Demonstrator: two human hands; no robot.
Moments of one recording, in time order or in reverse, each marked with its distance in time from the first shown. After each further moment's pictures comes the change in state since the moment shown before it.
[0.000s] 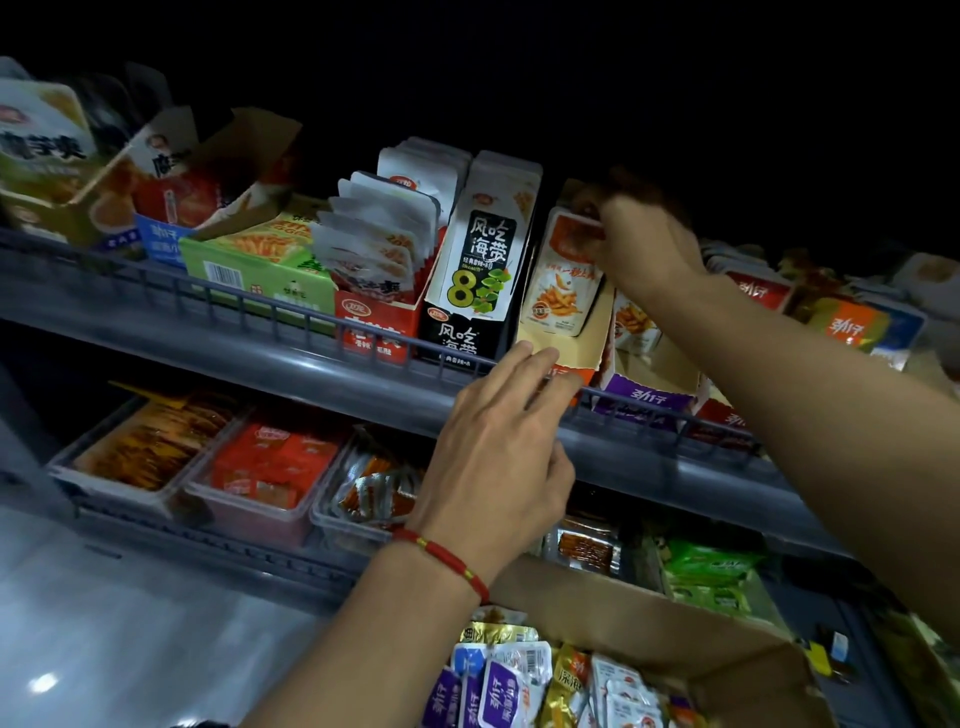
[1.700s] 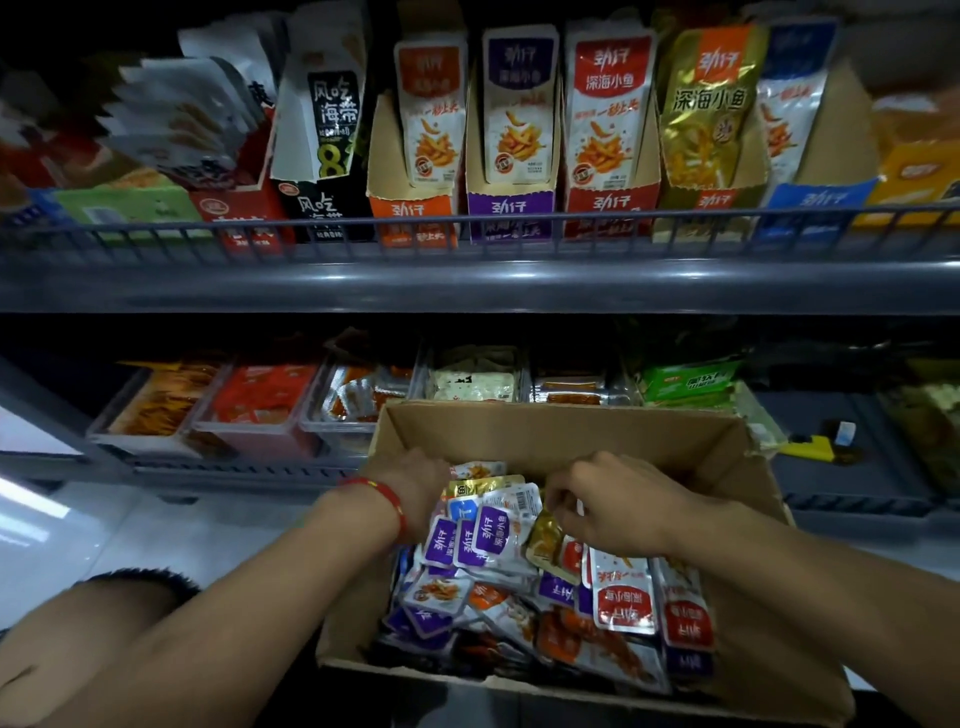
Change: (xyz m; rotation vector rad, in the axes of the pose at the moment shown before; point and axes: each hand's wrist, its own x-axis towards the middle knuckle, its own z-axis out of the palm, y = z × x) left_hand -0.085 0.023 0.061 0.605 -1.230 -0.217; right_hand -0.339 0.056 0.095 0.313 -0.803 -0.194
